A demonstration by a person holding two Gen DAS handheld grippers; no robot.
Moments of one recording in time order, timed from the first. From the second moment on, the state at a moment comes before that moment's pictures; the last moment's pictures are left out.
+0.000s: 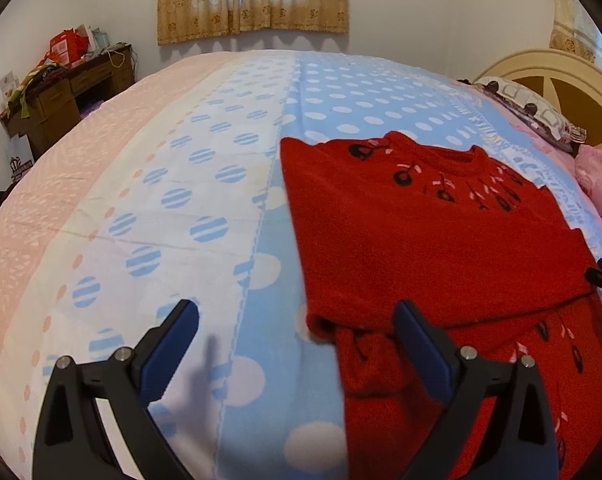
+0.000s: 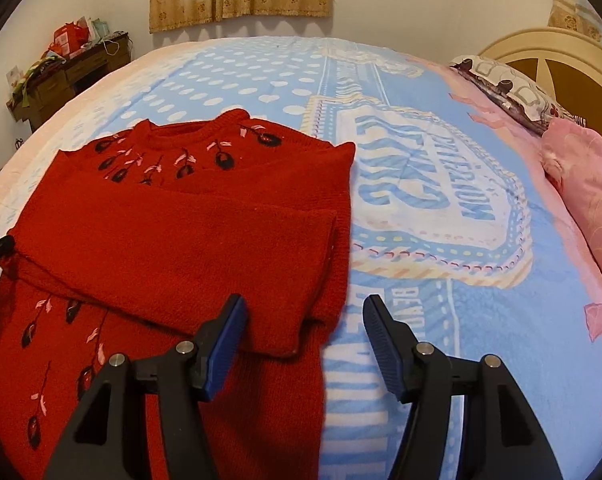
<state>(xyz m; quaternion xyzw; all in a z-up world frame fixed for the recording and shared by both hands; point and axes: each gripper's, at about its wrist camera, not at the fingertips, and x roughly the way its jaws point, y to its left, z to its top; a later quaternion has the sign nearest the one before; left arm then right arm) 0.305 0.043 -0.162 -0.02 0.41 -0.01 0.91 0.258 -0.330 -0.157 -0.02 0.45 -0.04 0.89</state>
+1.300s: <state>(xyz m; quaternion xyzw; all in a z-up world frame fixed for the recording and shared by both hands) 0.144 0.047 -0.083 -0.01 0.31 -0.06 0.95 0.121 -0.290 -0.130 0.01 0.41 0.02 0.91</state>
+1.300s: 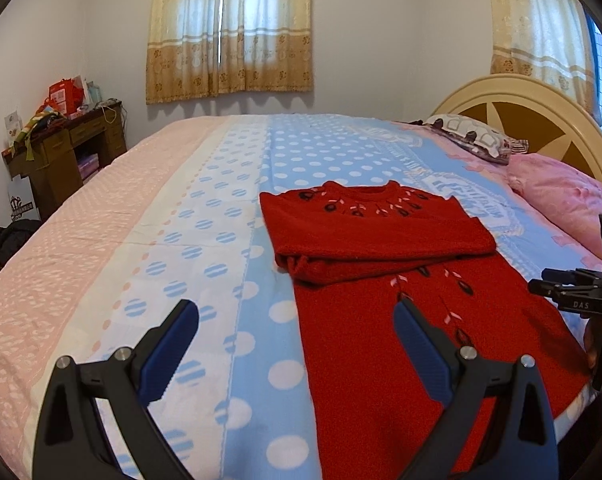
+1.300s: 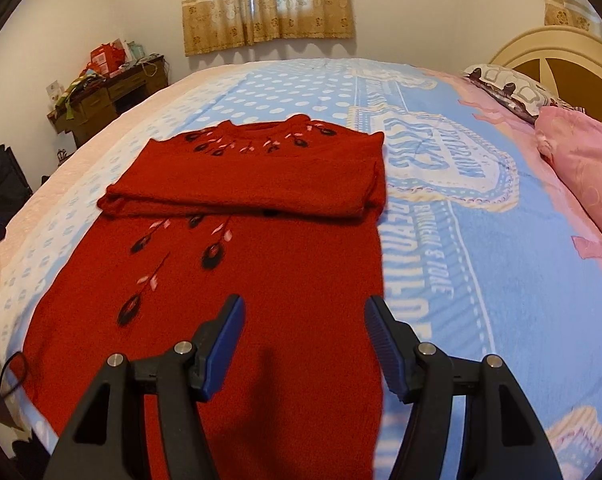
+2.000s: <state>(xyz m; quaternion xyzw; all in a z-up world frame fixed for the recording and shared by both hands) 0.083 0.061 -0.076 -0.01 0.30 -0.07 0.95 0.072 -0.266 -0.121 0.00 0.41 0.04 0.91</state>
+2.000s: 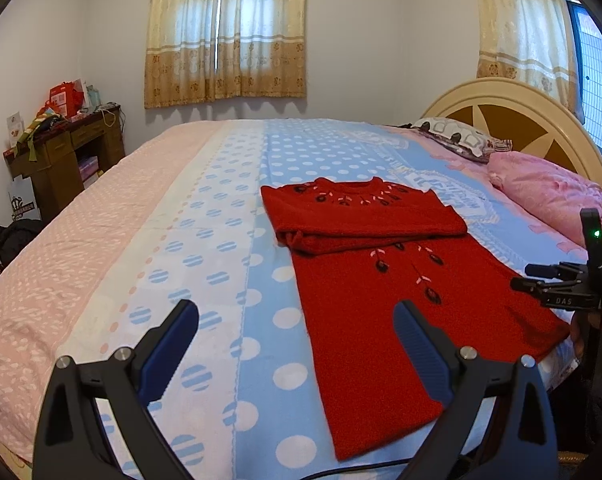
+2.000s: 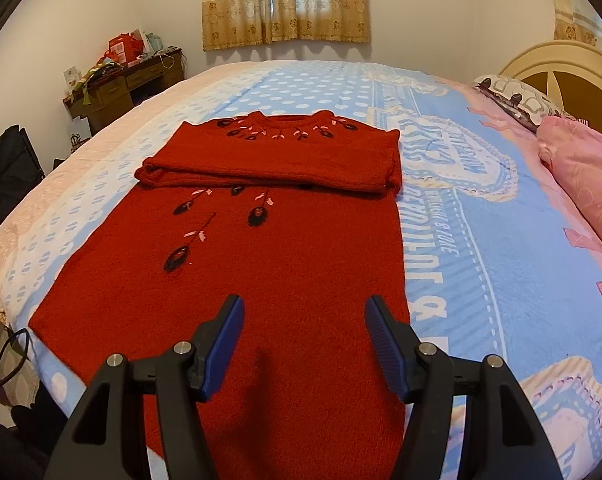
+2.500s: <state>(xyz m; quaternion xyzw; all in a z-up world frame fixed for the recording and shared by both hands) 0.060 0.038 -0.108 -0.01 0.36 -0.13 0.92 0.031 -0.267 -0.126 -0.02 0.42 0.04 0.90</state>
